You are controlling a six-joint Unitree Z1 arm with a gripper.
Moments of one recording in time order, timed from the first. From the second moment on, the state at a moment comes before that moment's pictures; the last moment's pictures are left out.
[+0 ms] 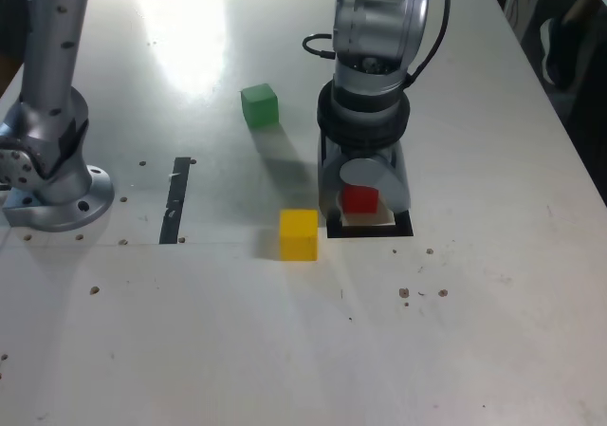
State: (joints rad) arm -0.17 2.01 -1.35 0.96 0.13 -0.18
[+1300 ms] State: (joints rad) arm -0.40 1.93 -1.26 1.13 0.02 -0.29
